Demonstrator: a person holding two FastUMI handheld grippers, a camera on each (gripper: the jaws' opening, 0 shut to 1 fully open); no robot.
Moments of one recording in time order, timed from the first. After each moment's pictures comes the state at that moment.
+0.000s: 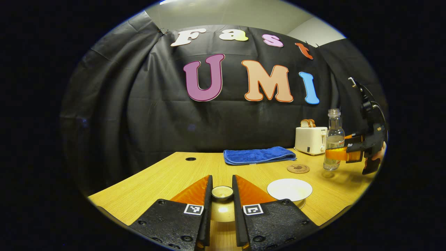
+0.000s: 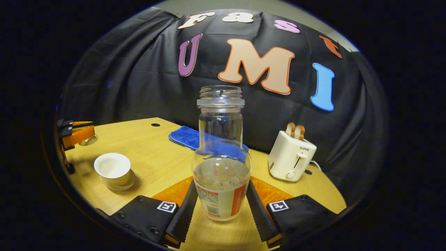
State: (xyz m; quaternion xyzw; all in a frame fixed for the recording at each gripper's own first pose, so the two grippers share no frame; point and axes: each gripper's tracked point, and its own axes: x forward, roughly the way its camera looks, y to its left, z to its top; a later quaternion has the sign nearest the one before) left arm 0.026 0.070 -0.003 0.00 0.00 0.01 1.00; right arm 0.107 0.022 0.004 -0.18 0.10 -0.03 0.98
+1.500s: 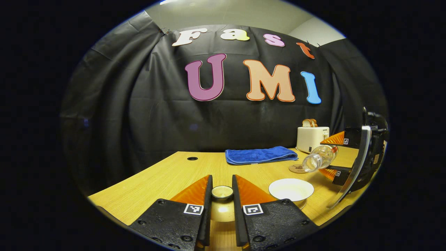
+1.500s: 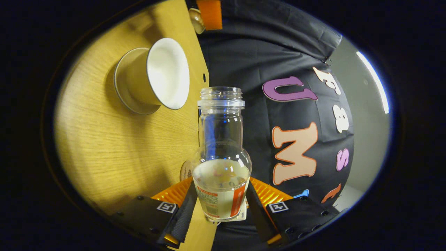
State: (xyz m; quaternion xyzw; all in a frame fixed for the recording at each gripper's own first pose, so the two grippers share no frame) left arm 0.026 0.073 -0.003 0.00 0.00 0.02 1.00; right arm 0.114 0.094 -0.015 -0.71 0.02 0.00 0.70
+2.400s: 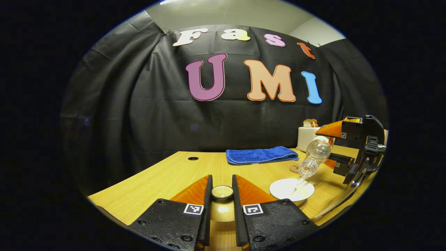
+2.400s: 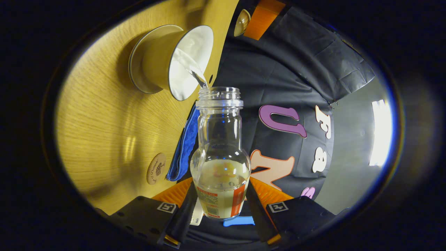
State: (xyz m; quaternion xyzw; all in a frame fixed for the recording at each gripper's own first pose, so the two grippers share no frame) left arm 0.025 0.074 -0.003 0.00 0.00 0.02 1.00; right arm 0.114 0.116 0.020 -0.82 -0.06 -0.01 0.57
